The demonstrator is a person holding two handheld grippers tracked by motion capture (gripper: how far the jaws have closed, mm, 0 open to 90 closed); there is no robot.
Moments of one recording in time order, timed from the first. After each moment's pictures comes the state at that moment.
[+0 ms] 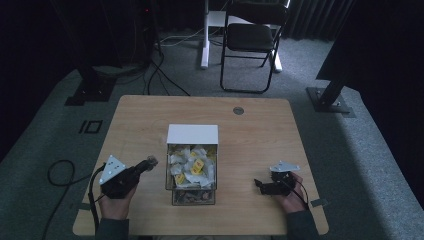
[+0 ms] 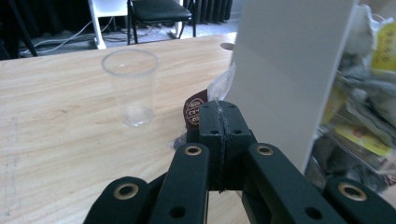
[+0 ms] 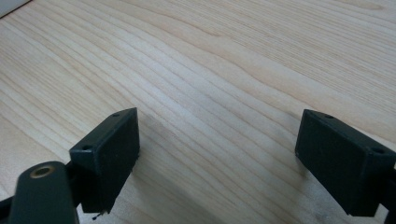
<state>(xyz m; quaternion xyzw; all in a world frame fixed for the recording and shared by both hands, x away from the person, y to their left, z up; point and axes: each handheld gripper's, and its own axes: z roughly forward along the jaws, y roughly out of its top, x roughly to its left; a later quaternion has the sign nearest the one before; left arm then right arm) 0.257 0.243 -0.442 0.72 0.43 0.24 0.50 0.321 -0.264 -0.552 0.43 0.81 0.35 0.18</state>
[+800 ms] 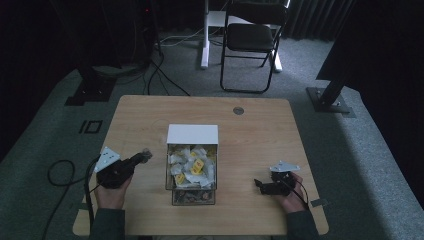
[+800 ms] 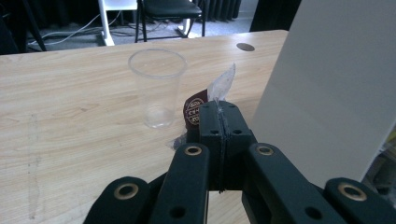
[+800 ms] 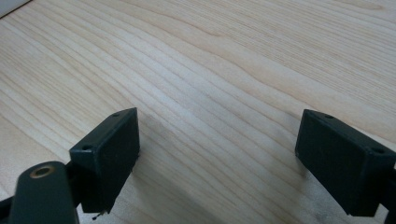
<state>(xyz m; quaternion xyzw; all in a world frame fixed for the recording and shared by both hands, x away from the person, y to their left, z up) 0.282 0.262 -0.444 0.71 0.45 0.24 0.49 0.321 -0.264 -0.552 0.43 0.81 0.35 0.18</state>
